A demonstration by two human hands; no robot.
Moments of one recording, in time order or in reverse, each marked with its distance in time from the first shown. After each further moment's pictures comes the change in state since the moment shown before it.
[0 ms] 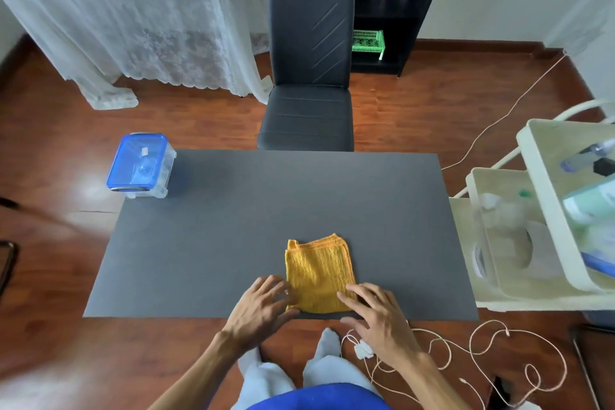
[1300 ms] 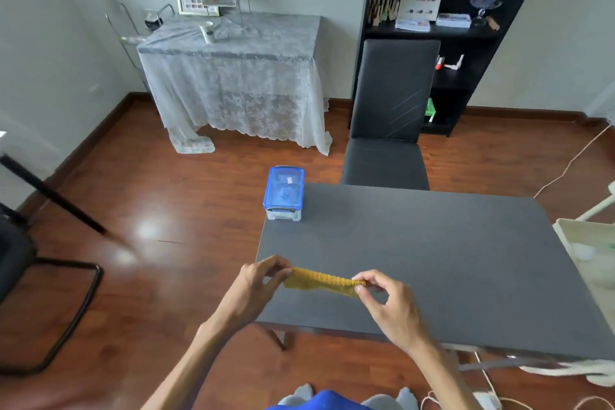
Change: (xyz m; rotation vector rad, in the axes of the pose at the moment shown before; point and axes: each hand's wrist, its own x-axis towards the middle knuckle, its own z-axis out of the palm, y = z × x) left_hand -0.150 -0.170 -0.228 -0.584 0.121 -0.568; right_hand 0.125 -0.285 -0.005 0.639 0.268 0.135
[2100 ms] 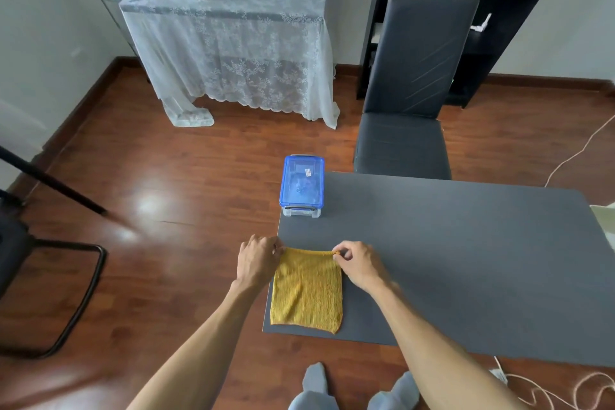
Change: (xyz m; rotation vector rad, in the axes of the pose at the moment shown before) left_hand 0.100 -0.111 -0.003 0.485 0.052 -0.280; right_hand 0.143 0.033 0.120 -0.287 -0.244 0.354
